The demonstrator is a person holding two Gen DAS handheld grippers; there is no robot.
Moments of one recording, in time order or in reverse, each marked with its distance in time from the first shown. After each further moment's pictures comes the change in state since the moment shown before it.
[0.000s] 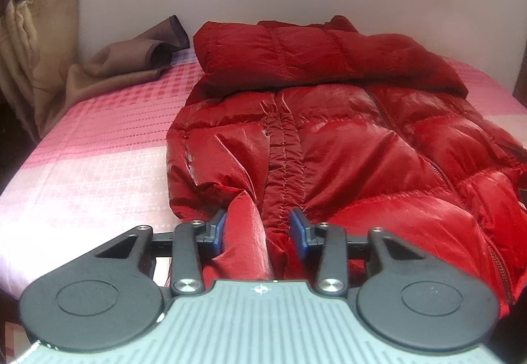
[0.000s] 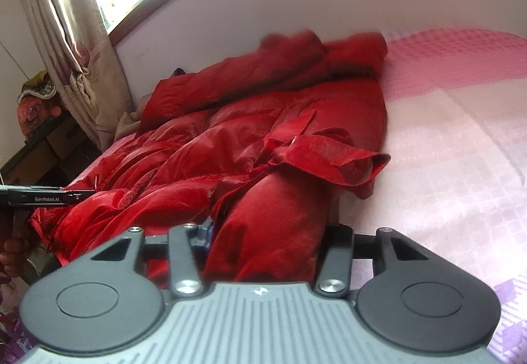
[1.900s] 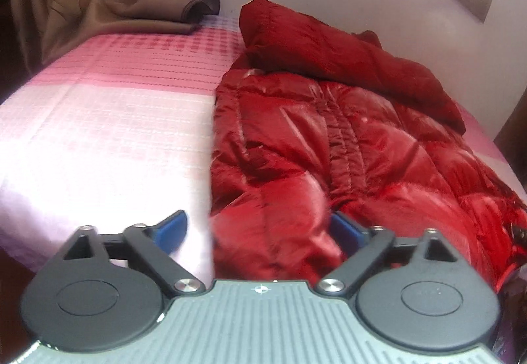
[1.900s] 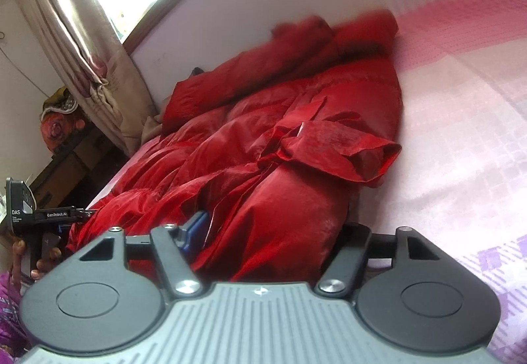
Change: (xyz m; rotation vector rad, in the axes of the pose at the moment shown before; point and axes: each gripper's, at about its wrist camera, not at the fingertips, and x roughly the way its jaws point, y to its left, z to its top) left arm -0.004 0.083 -0.027 -0.238 0.055 -0.143; right arm -0.003 -0.014 -0.004 0.083 0.037 0.125
